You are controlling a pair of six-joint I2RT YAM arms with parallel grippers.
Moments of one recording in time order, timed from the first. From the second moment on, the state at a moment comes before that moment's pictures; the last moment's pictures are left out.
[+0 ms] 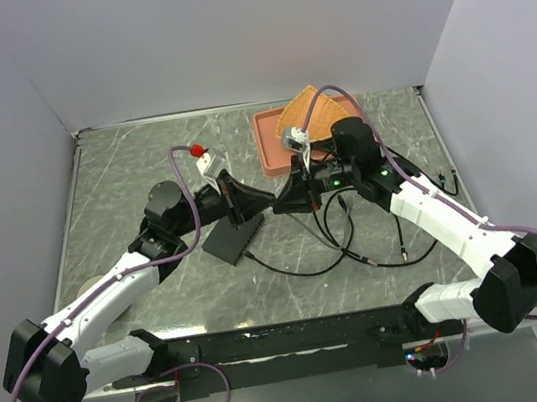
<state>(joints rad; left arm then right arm) -0.63 1.14 0.78 0.46 0.67 -0.47 0.51 1.26 1.10 -0.30 -0.99 -0.03</state>
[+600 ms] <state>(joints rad) -0.64 1.17 0.90 0.29 0.25 -0.77 0.56 1.00 1.02 -0.20 -0.40 0.01</state>
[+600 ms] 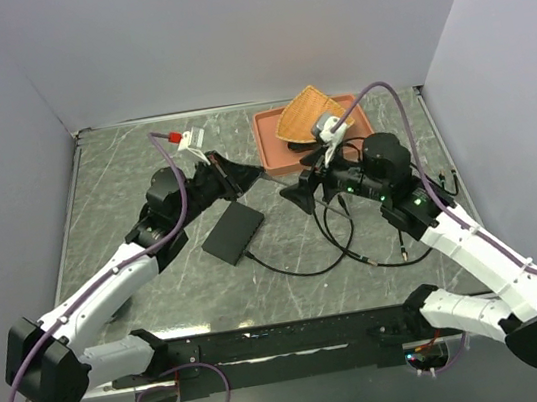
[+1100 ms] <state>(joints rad) -0.62 1.27 0.92 0.22 0.22 -0.92 0.78 1.20 1.02 -0.16 -0.03 -0.11</state>
